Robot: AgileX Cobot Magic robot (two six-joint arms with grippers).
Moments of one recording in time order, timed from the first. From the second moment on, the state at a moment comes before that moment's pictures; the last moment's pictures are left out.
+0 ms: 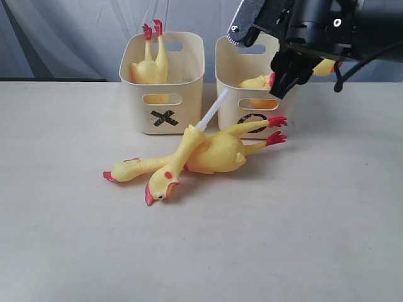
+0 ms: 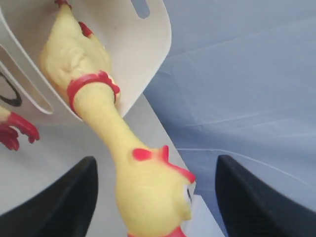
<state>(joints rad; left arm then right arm) 0.02 0.00 0.00 0.00 0.21 0.07 0.66 1.65 -1.29 -1.09 0.85 0.22</state>
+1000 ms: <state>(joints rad) 0.02 0.00 0.00 0.00 0.21 0.07 0.84 1.67 -1.29 -0.54 0.55 0.67</state>
